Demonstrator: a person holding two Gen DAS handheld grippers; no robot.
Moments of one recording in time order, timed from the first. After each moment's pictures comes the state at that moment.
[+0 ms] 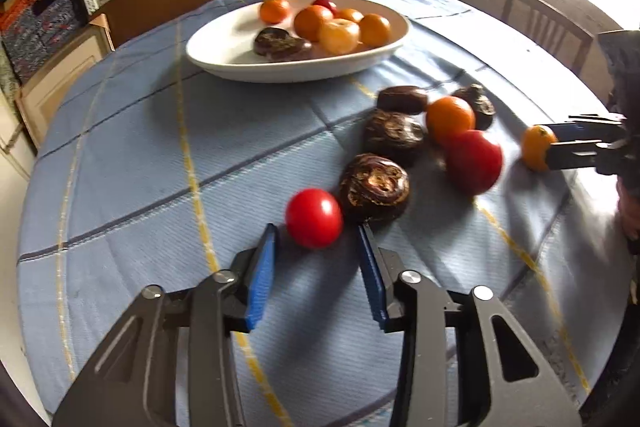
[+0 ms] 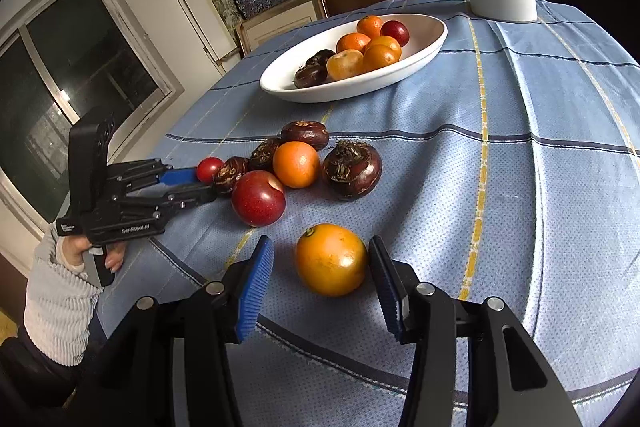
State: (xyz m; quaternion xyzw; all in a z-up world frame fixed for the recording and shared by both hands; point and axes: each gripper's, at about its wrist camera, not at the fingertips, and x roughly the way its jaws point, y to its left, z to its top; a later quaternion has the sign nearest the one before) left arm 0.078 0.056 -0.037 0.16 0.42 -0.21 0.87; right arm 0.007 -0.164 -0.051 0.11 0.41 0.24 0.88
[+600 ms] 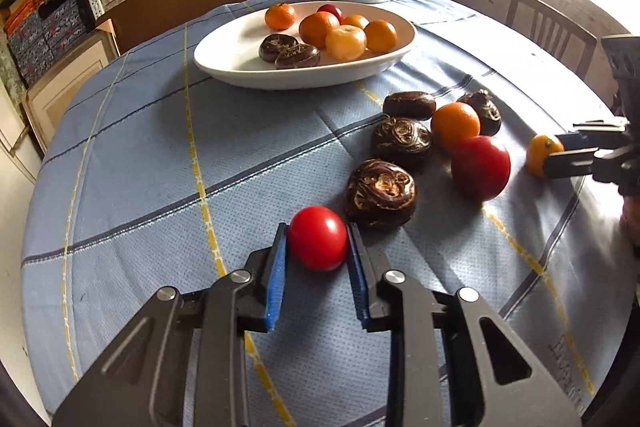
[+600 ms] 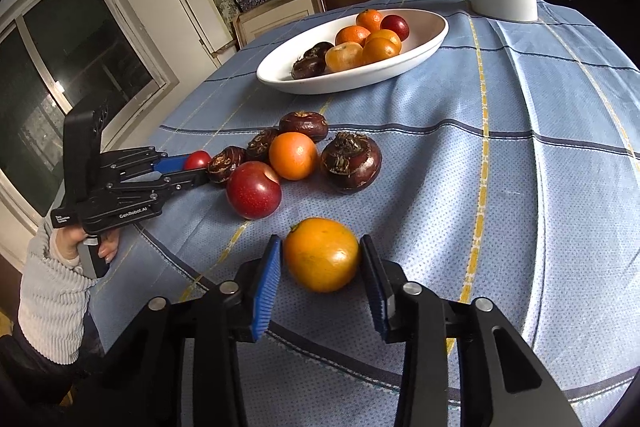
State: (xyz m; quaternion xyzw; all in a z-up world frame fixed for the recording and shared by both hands) left arm 0.078 0.055 -0.036 0.15 0.41 -0.21 0.88; right arm 0.010 -0.159 -0.054 0.09 0.41 0.23 0.88
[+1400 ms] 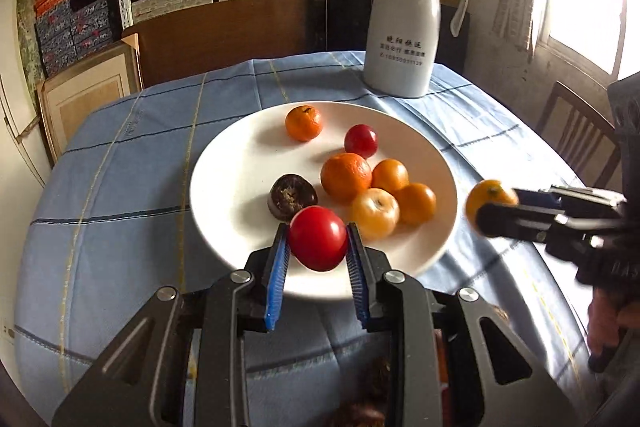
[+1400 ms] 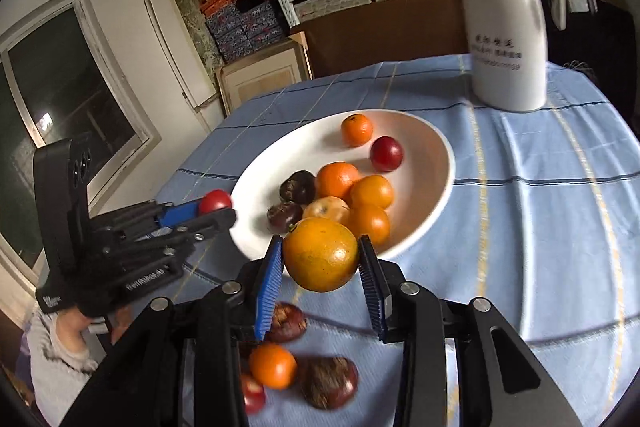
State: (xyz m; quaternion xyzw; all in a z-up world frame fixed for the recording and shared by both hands) left arm 0.186 0.003 0.020 0.06 0.36 -0.17 0.92; right arm 0.141 -0.146 0.008 0.11 0.35 0.20 0.91
